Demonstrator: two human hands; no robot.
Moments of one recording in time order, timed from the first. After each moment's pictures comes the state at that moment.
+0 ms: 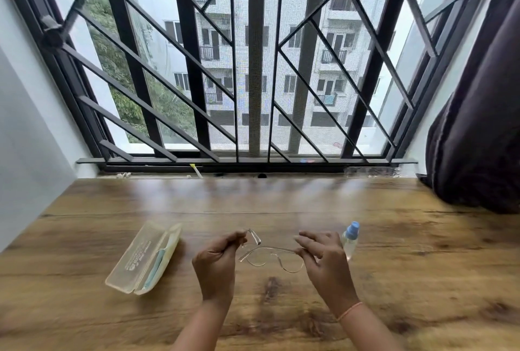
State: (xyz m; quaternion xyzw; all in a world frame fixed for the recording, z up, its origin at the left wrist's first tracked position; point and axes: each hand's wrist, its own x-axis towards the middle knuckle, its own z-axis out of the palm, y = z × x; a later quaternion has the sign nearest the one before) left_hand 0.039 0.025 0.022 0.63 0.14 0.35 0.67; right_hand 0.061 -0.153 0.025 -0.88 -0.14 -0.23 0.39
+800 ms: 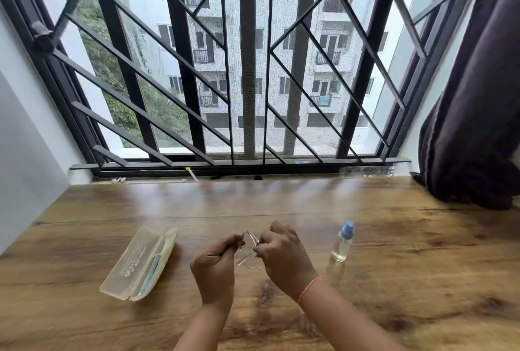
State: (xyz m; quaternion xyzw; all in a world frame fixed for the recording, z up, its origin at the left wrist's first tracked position) left_hand 0.034 0.018 0.032 0.66 0.16 0.35 0.65; right_hand 0.067 -0.102 0.050 -0.92 -0.33 -0.20 0.10
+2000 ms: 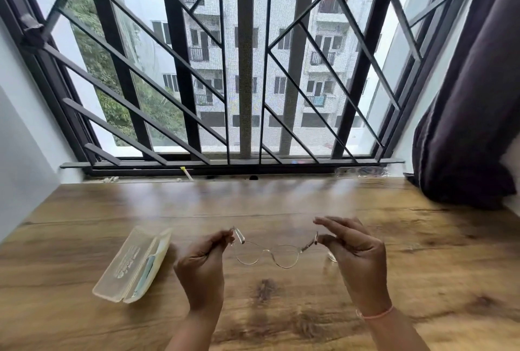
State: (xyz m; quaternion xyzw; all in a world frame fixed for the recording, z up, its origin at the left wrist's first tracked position) left_hand 0.033 0.033 0.031 0.62 0.12 0.40 0.67; right_hand 0.045 -0.181 0.083 -0.73 -0.16 -0.27 0.61
